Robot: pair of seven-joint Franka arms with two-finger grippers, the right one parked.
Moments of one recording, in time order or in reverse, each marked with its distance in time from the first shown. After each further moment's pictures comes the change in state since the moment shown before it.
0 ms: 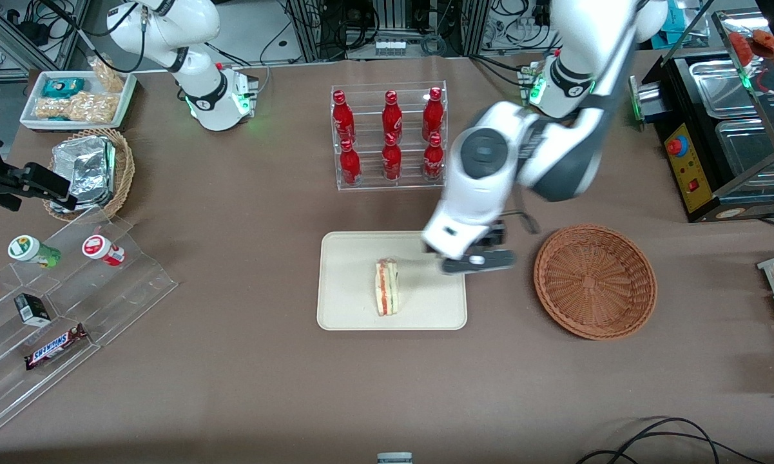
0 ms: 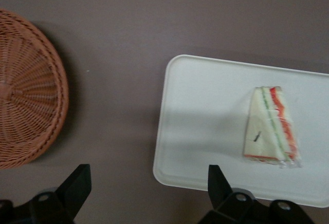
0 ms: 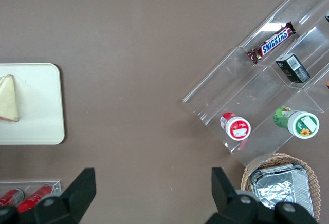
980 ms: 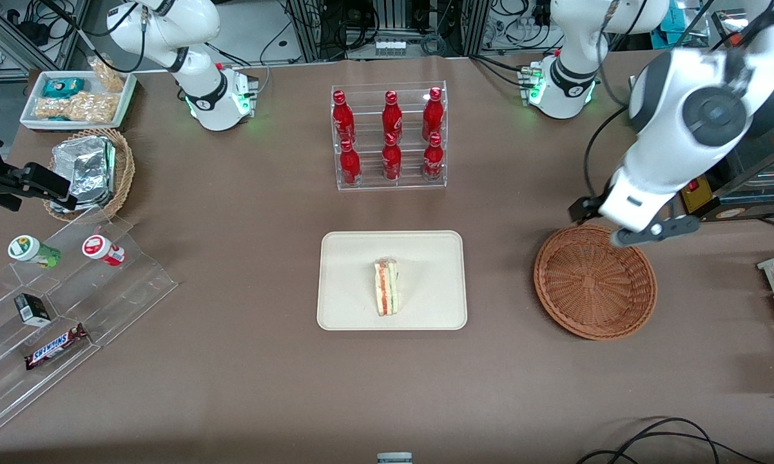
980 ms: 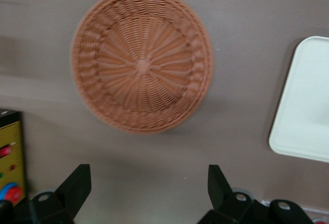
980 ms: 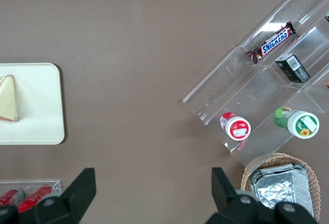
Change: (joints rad) arm 0.341 -0.386 0.001 -0.285 -0.005 -0.187 0.344
